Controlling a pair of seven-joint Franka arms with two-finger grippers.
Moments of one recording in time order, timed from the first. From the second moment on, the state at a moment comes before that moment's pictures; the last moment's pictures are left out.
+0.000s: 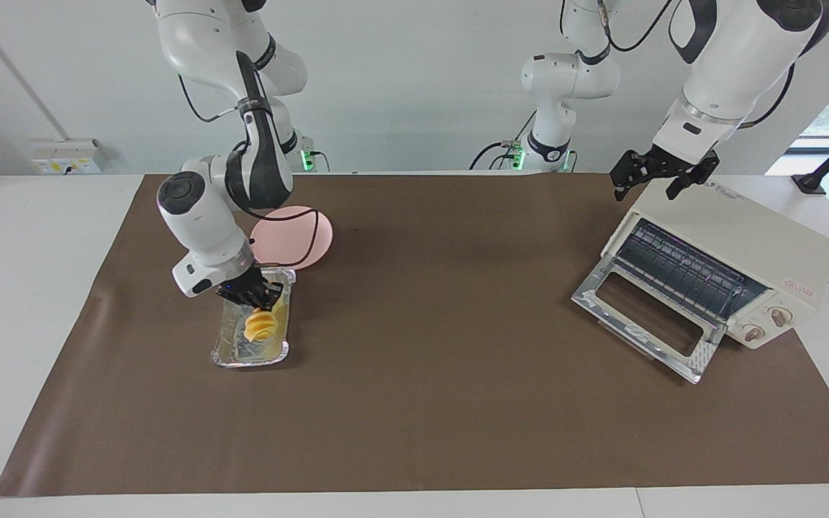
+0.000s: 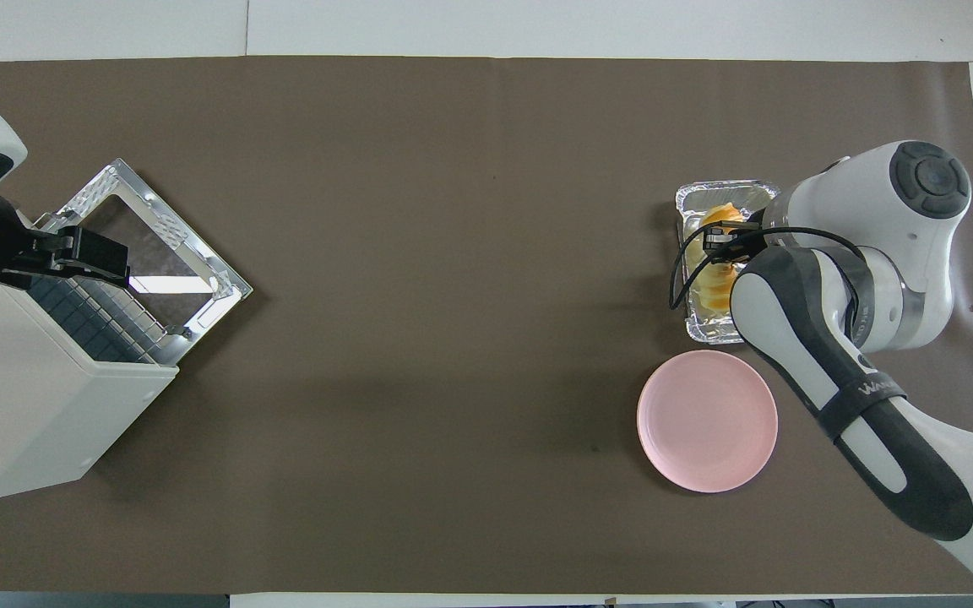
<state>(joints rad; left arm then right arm) -0.15 0.00 0.00 -1.59 0.00 1.51 -0.08 0.01 0.26 0.08 -1.97 0.08 2.25 0.18</state>
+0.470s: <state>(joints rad) -0.15 0.00 0.00 -1.59 0.00 1.51 -0.08 0.02 0.29 0.08 -1.98 0.08 2.31 0.18</state>
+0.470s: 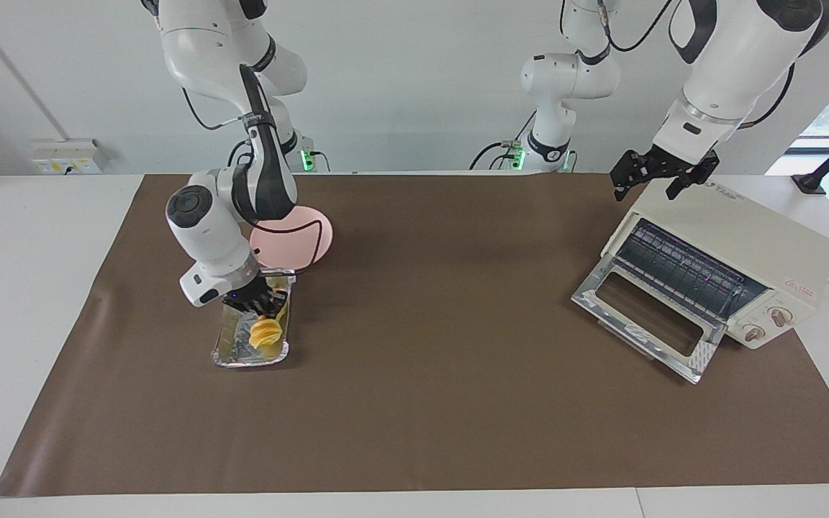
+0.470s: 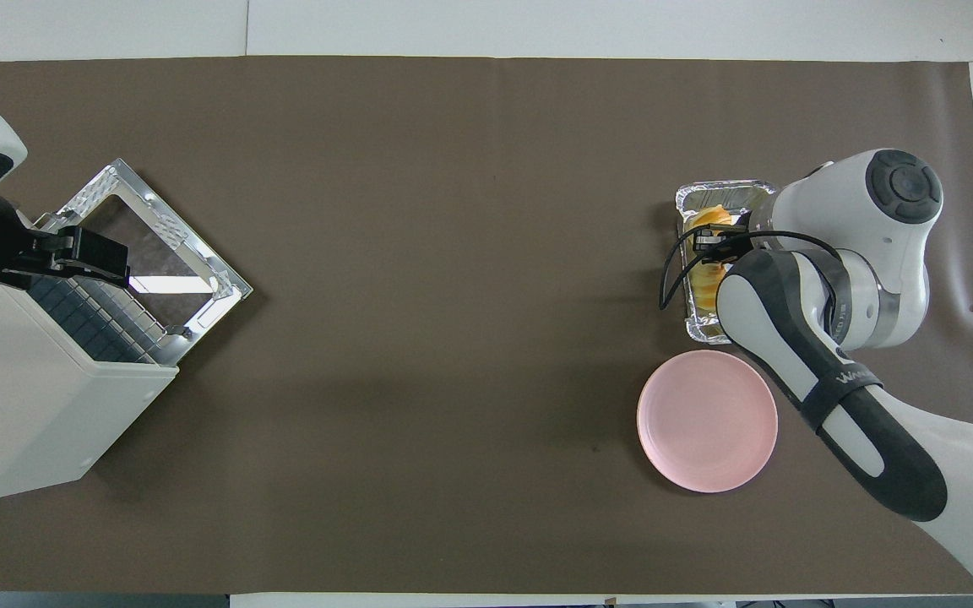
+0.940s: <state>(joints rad) -0.15 0.00 0.00 -1.59 0.00 1.51 -0.08 0.02 0.29 0.08 -1.92 0.08 2.31 0.14</state>
